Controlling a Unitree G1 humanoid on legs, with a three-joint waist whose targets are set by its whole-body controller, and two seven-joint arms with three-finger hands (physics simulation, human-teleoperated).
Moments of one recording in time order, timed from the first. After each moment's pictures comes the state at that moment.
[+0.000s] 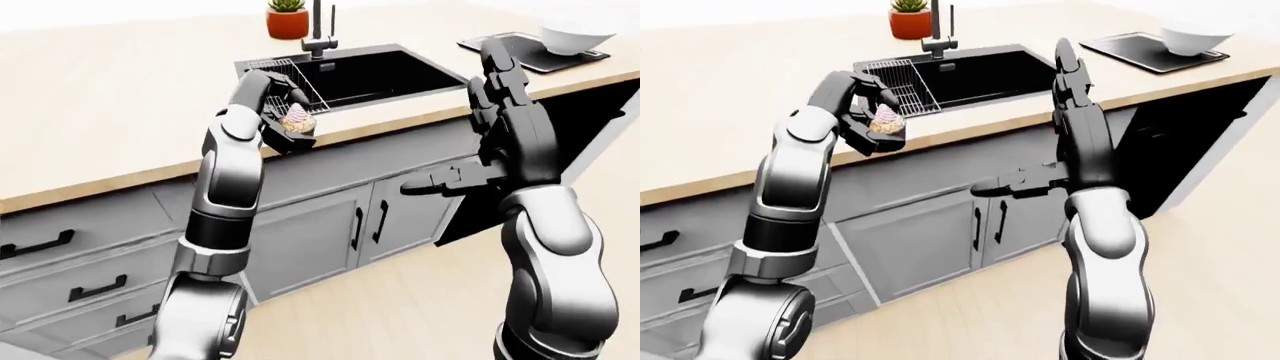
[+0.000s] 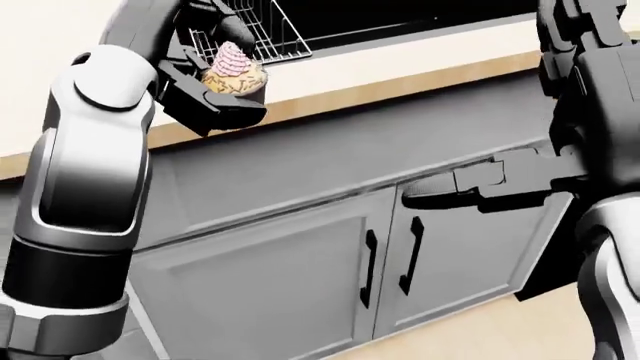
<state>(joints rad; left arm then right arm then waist) -1.02 0.14 -0.02 0.22 0.46 0.84 -0.25 -0.47 -0.19 -0.14 -0.70 -0.17 0.81 0.17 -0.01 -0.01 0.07</state>
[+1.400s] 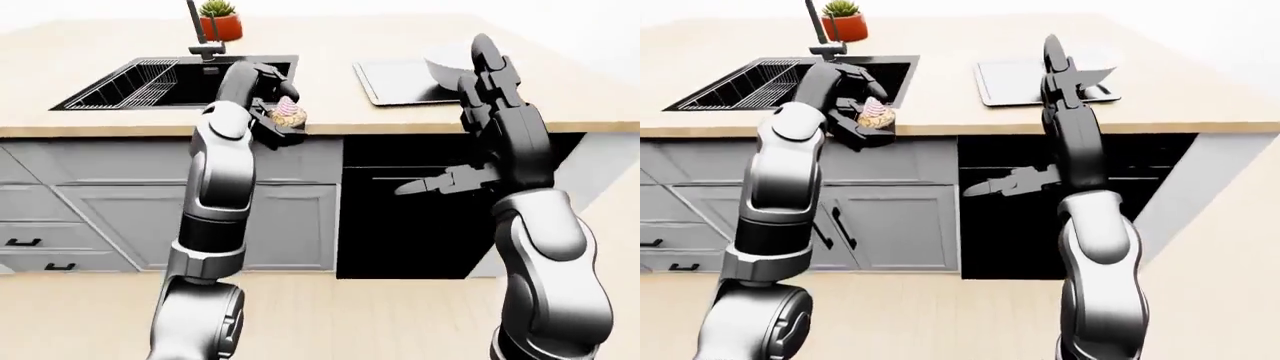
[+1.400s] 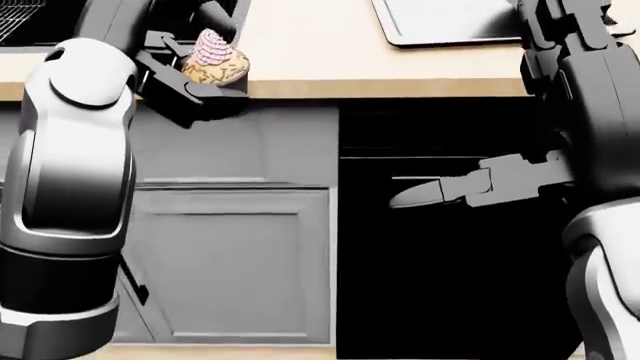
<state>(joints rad) -1.01 0.14 0.01 0.16 0.51 0.84 -0.25 -0.45 -0.17 -0.12 -0.71 -0.14 0.76 0.17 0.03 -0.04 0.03</state>
